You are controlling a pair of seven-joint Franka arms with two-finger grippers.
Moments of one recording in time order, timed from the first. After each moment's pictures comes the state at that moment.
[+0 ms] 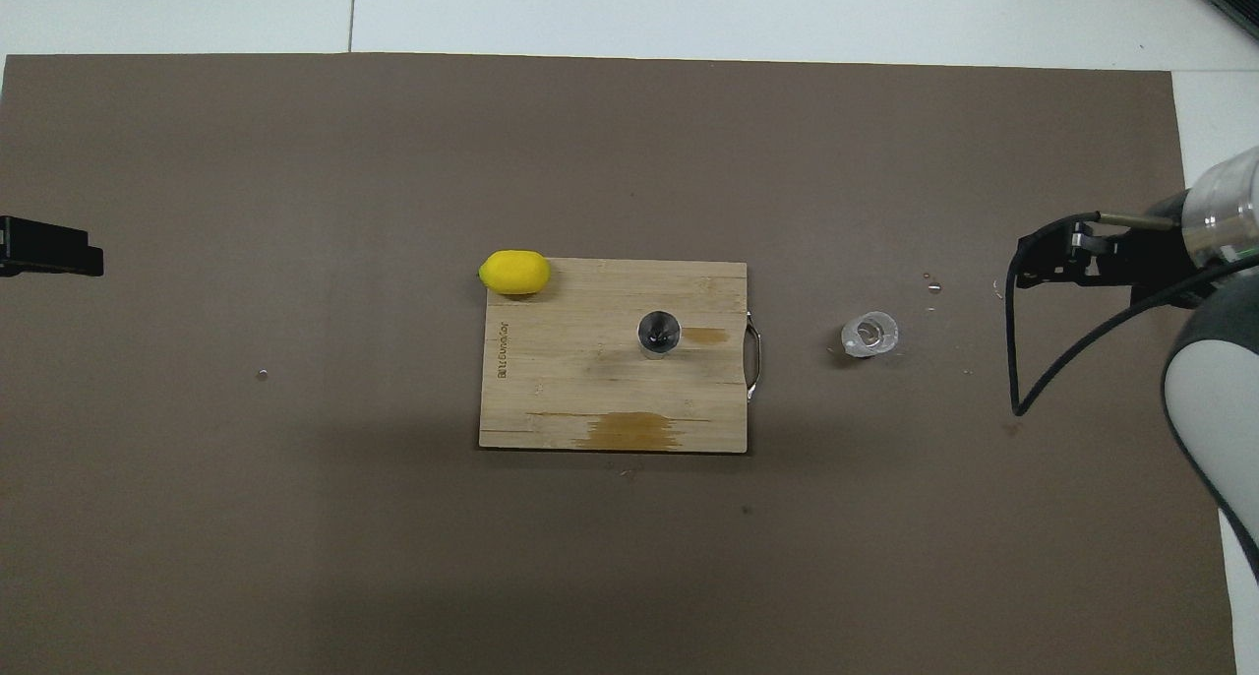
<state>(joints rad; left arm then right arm) 0.06 -0.07 -0.06 -1.64 -0.02 1.68 0.02 -0.05 -0.01 0.13 -1.64 -0.05 1.63 0.30</state>
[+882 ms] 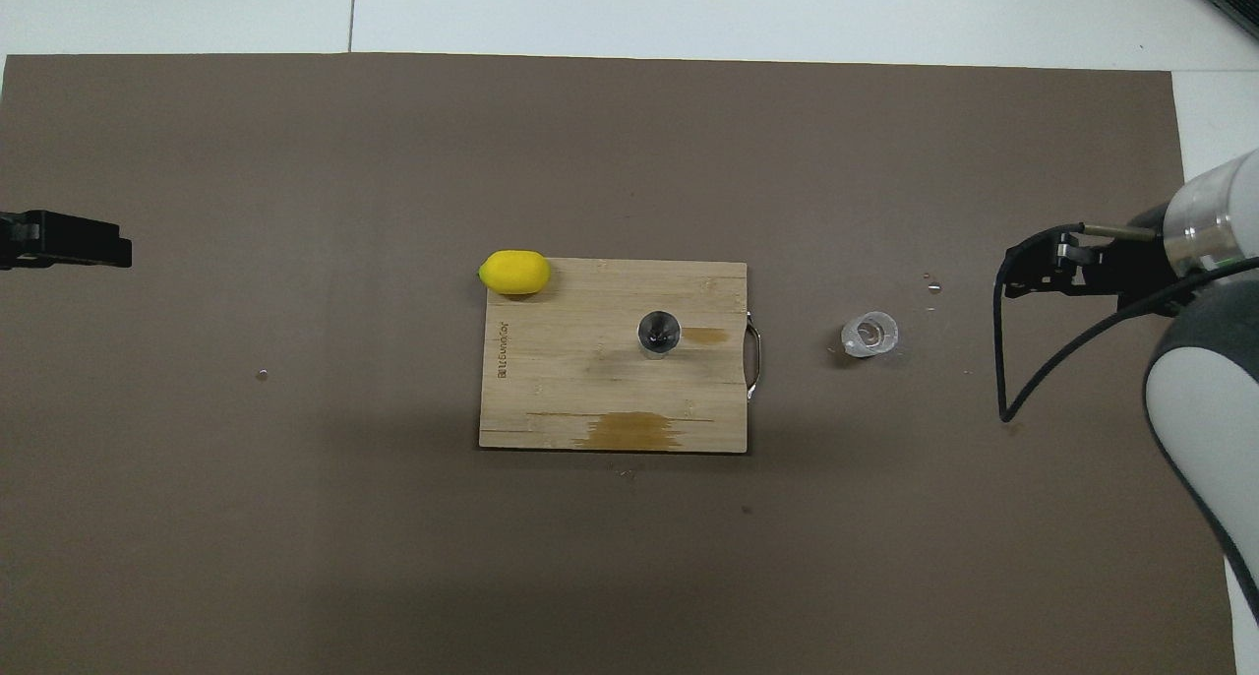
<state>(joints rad) 0.03 -0.07 -0.06 -1.64 -0.02 1.71 0.02 -0.04 -0.02 0.13 -1.68 -0.04 1.65 0.30</state>
